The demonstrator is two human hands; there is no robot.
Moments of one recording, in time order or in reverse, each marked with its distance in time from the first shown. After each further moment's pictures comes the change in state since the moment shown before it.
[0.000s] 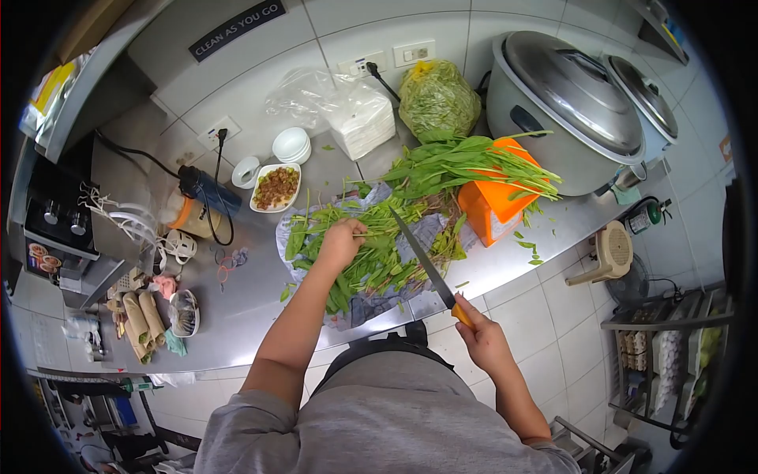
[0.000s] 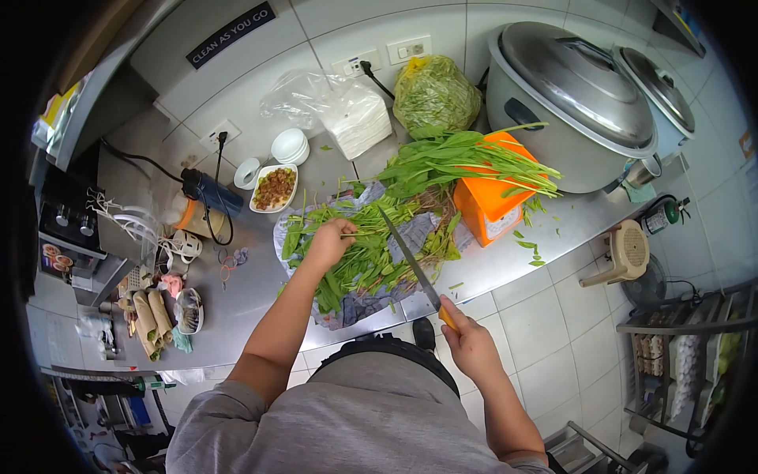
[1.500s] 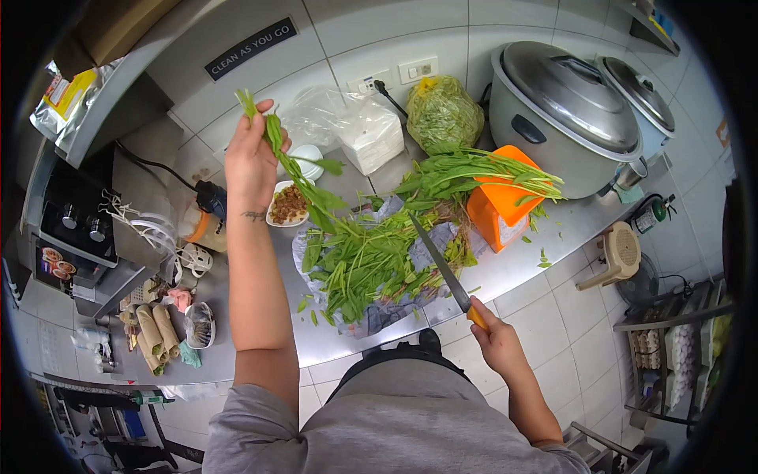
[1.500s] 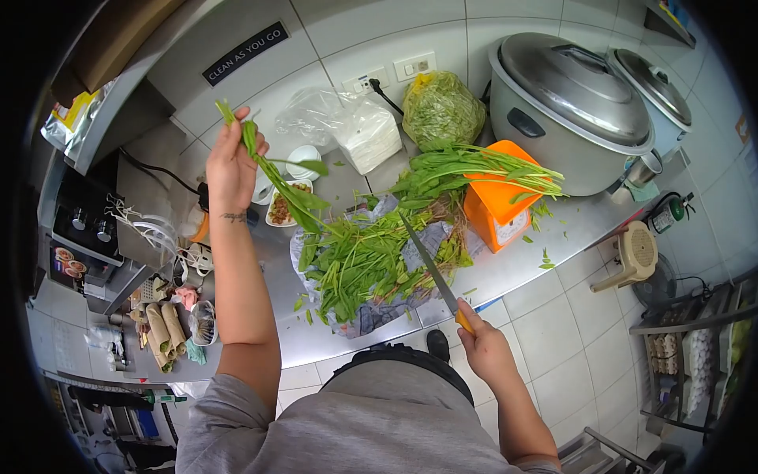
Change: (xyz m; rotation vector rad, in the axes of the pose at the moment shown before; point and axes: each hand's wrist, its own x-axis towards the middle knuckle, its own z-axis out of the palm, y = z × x) left_hand 0.039 0.133 -0.241 -1.146 0.311 0.290; right_hand -0.008 -0.012 0.000 -0.008 0.042 0.025
